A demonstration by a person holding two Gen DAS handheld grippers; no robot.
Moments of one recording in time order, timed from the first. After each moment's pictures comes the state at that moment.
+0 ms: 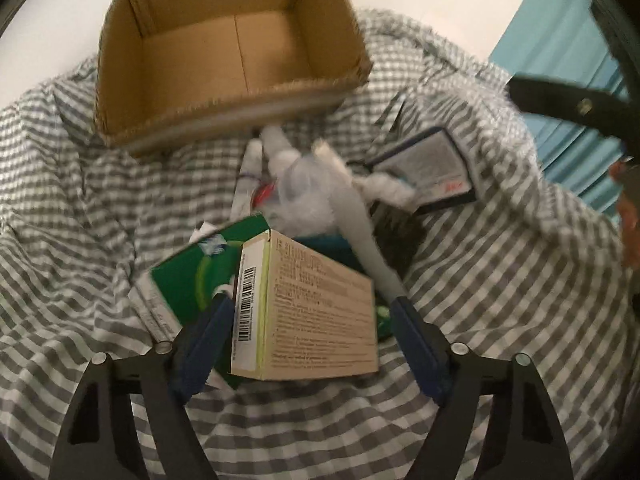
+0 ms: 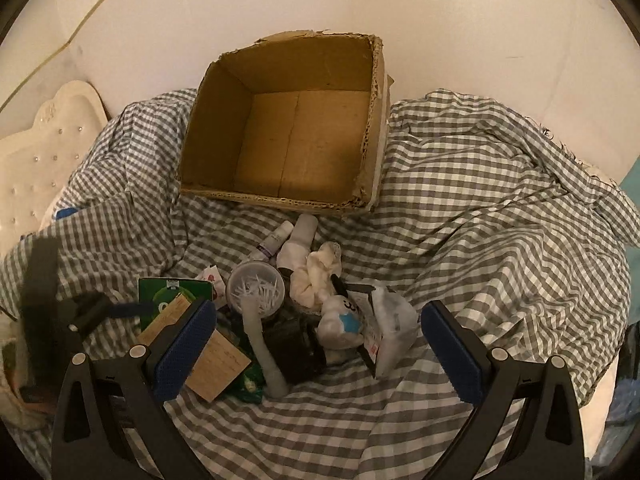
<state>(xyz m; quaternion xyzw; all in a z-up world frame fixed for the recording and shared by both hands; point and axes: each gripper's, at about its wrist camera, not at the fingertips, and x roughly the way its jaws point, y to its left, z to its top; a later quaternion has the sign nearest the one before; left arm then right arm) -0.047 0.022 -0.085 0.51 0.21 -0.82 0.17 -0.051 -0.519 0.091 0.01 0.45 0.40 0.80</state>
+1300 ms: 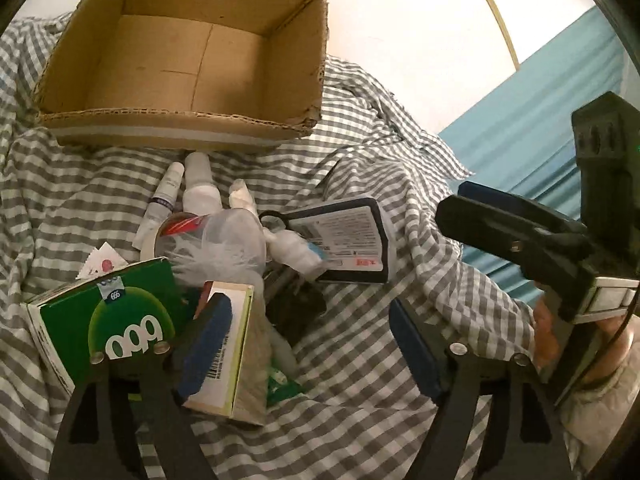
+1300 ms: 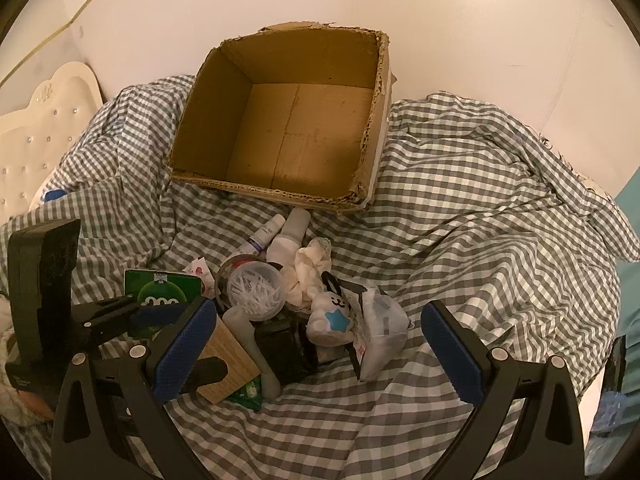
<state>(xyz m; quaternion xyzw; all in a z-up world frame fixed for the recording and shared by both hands) -0.067 0.013 -0.078 0.36 0.38 -0.84 0.13 -0.055 -0.506 0.088 -0.05 0.45 0.41 0.79</state>
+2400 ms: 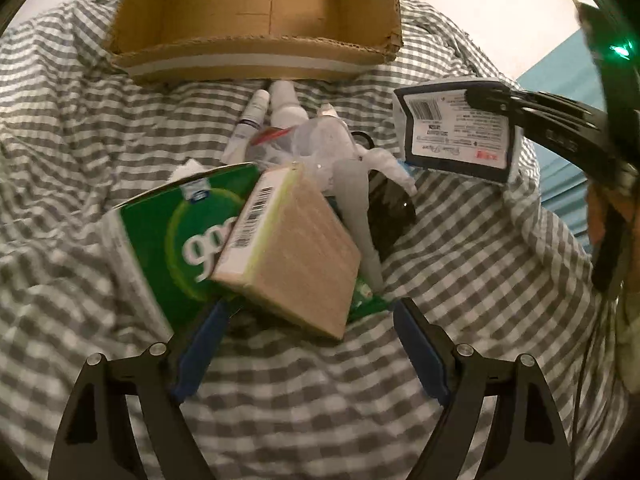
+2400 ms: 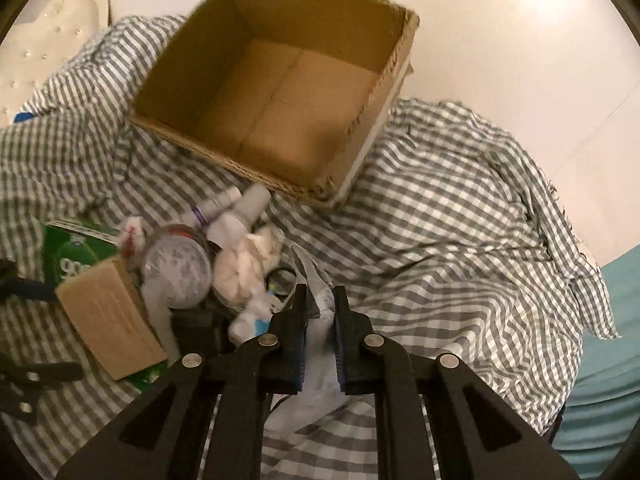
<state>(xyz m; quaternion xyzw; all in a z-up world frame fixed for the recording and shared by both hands) -0.045 0.021 -0.100 0.49 0.36 -0.76 0.24 -0.022 -0.474 0.058 -0.21 0.42 0.45 0.76</state>
